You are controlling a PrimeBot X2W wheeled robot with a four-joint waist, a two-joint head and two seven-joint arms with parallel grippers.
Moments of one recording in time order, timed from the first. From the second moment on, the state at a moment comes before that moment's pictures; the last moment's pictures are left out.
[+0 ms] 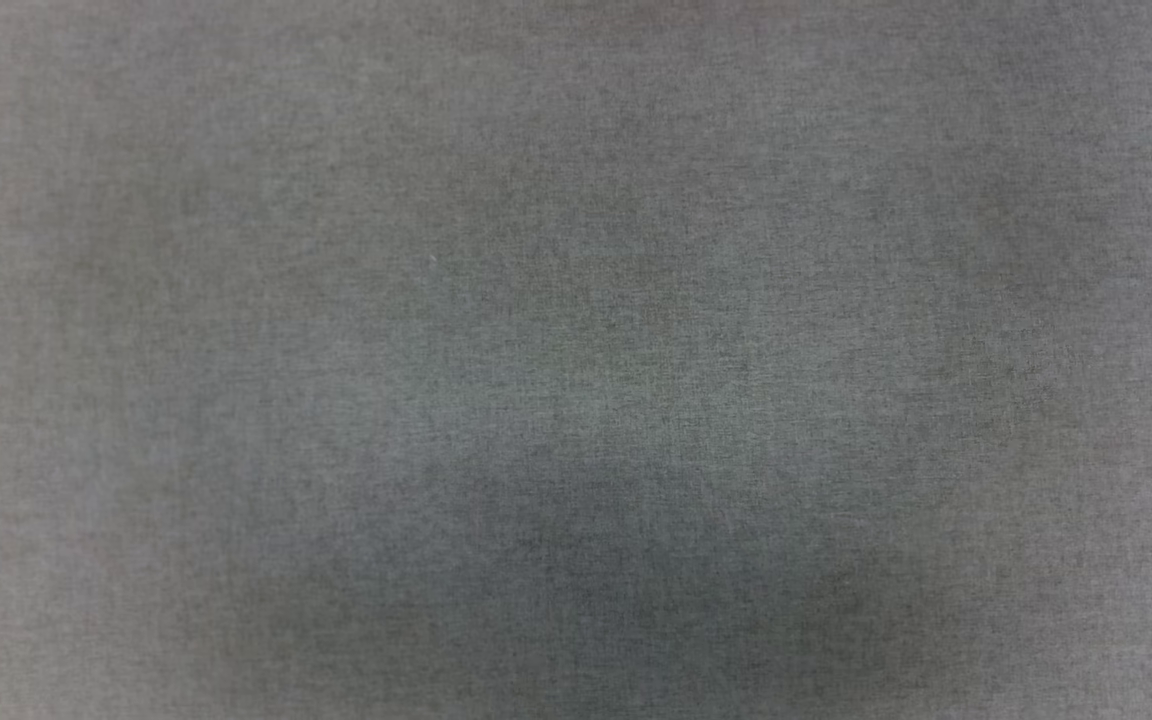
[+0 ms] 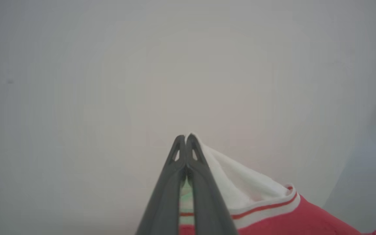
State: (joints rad) left arm -1.71 0.36 -0.34 0.94 -0.97 -0.12 -0.26; right arm -1.70 -0.25 -0.01 1.09 0.23 0.13 -0.10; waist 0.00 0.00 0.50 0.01
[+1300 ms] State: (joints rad) left arm -0.18 0.56 -0.40 -0.14 -1.33 -0.03 -0.26; right arm -0.41 -0.63 0.27 0.22 0.73 0.13 0.19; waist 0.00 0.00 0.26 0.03
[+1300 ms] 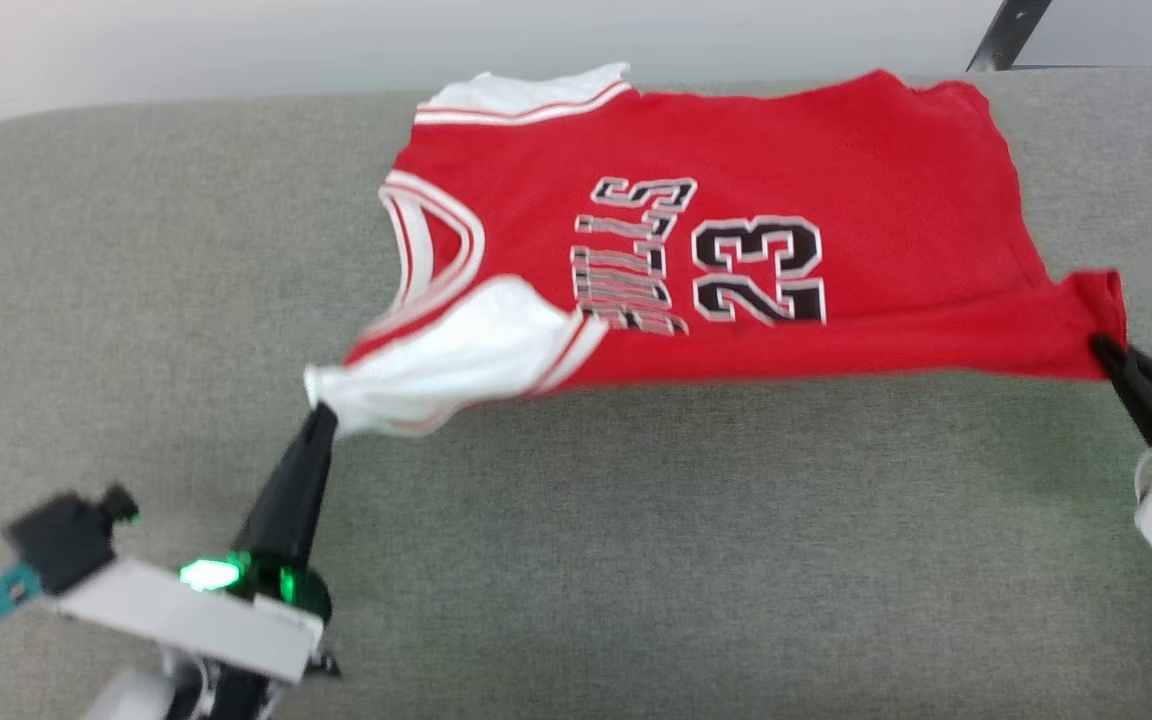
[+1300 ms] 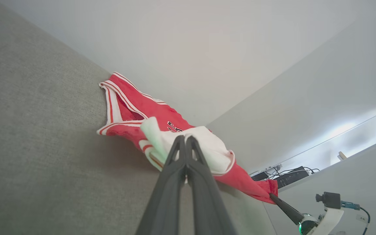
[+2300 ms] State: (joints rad) left arm -0.32 0.48 -0.43 -0.02 -1.05 0.10 -0.23; right arm -0.28 -0.43 -0.03 0.03 0.54 0.13 0.45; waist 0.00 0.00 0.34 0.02
